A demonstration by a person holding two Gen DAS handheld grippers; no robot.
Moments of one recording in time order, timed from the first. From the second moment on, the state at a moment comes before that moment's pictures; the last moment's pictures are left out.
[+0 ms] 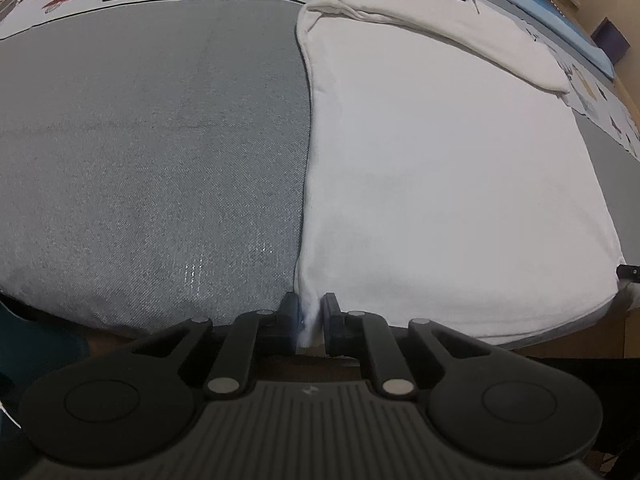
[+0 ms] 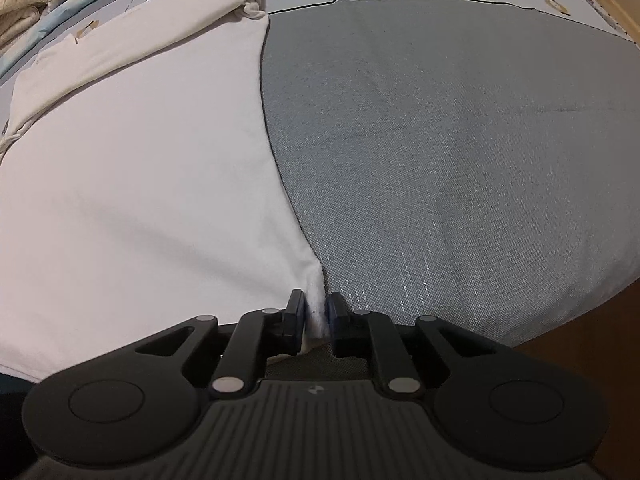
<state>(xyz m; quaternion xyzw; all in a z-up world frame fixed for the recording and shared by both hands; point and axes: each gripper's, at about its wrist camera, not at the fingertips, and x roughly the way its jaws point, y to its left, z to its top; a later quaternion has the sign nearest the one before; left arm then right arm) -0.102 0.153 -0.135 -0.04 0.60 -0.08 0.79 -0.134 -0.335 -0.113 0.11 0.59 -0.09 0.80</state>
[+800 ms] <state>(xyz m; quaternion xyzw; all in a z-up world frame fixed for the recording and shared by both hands) -0.110 0.143 -0.128 0.00 0.58 -0.08 0.81 -0.133 -0.332 -0.104 0.11 0.57 -0.07 0.81</state>
